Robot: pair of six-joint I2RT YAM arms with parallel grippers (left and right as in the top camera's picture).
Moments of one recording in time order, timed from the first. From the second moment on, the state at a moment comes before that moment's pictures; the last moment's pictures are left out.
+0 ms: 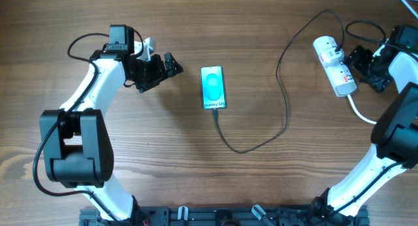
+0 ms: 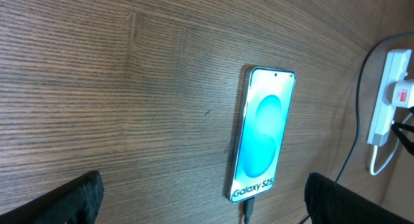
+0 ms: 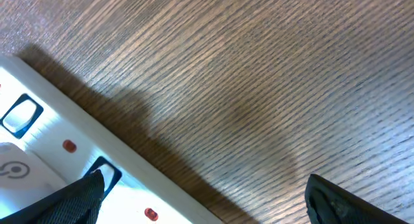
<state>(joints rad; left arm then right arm) -0.02 1.88 1.29 -0.65 0.55 -0.34 -0.44 2.12 1.51 -0.63 -0.13 0.26</state>
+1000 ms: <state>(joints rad) -0.02 1.88 1.29 -0.65 0.55 -0.34 -0.43 2.12 1.49 -0.56 -0.14 0.18</state>
